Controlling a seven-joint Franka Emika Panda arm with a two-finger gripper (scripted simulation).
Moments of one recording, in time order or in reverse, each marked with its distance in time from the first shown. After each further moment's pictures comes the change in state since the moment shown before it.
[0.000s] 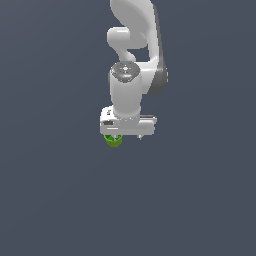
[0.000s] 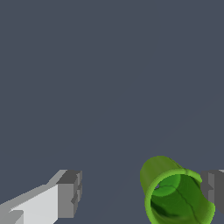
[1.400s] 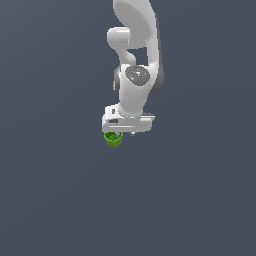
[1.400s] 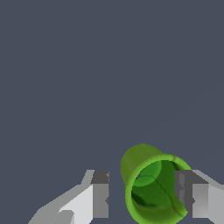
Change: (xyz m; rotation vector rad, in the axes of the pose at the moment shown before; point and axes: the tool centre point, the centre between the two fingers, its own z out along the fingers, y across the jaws) arm -0.032 0.012 0.022 -0.152 -0.026 -0.147
